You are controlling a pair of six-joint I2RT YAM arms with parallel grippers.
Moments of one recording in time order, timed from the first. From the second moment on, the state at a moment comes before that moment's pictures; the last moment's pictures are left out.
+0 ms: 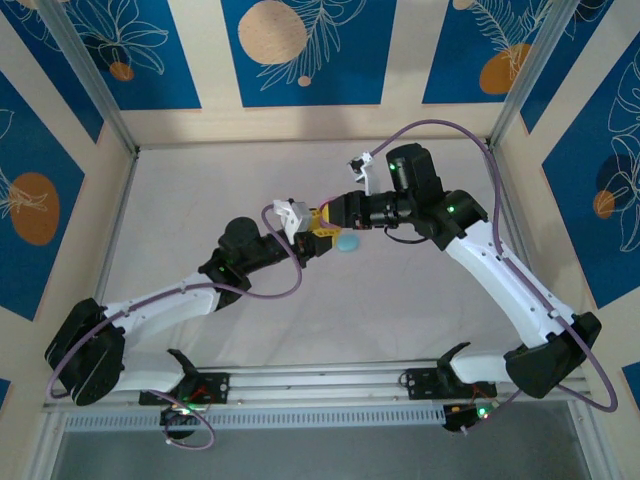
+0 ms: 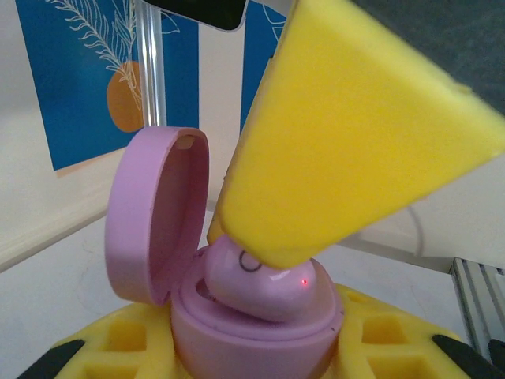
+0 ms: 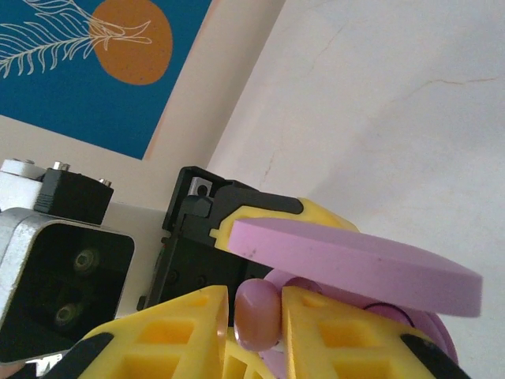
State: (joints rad) left arm -0.78 1.28 0.74 0.62 0.38 -0.08; right arm 0.57 1.29 1.42 -0.74 -0.60 0.54
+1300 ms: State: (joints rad) left arm -0.78 1.28 0.74 0.69 0.38 -0.08; right arm 0.53 1.25 1.46 -0.77 -0.63 0.54
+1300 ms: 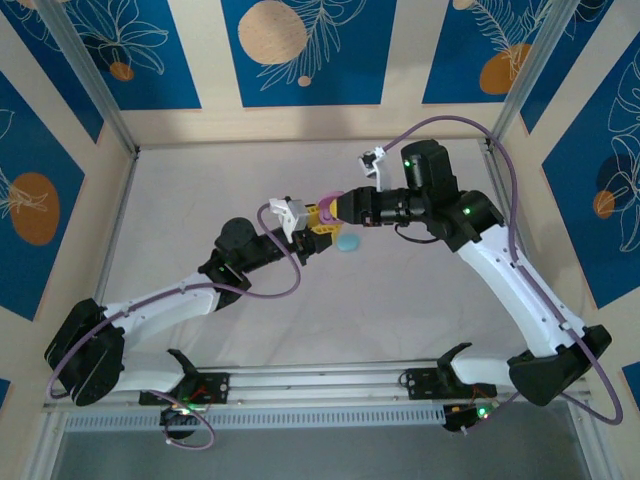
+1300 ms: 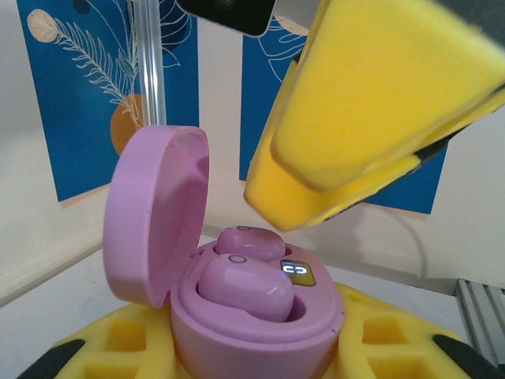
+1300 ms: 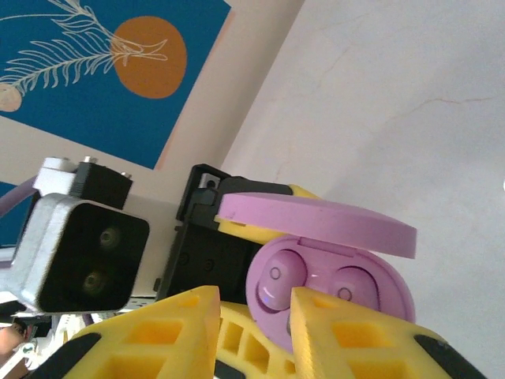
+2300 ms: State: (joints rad) left arm -0.79 1.28 0.77 0.58 0.50 -0.05; right arm 0.33 1.35 1.49 -0.78 -0.76 0.64
